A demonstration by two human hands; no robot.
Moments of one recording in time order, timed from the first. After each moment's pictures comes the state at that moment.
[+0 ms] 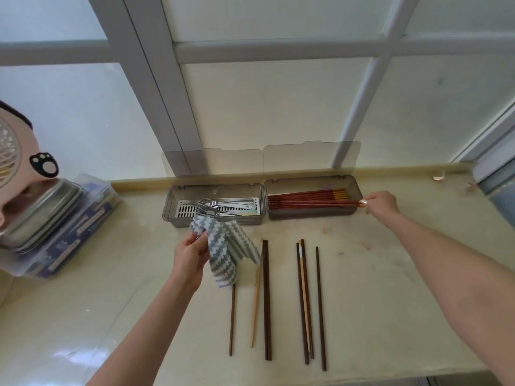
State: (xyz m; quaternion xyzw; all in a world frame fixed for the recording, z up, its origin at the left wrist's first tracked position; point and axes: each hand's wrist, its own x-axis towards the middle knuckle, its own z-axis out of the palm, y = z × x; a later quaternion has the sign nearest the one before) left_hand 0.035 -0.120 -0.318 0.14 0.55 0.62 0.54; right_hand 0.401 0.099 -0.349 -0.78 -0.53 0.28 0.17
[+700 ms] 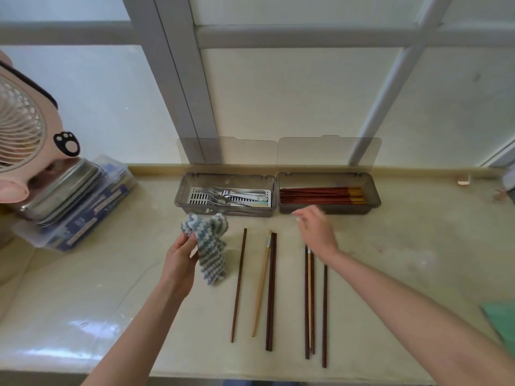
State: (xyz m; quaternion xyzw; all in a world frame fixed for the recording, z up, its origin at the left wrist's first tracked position) left_hand 0.020 -0.157 -0.325 0.14 0.57 0.63 0.50; right_hand 0.265 -0.004 -0.388 -0.51 -0.80 0.20 0.26
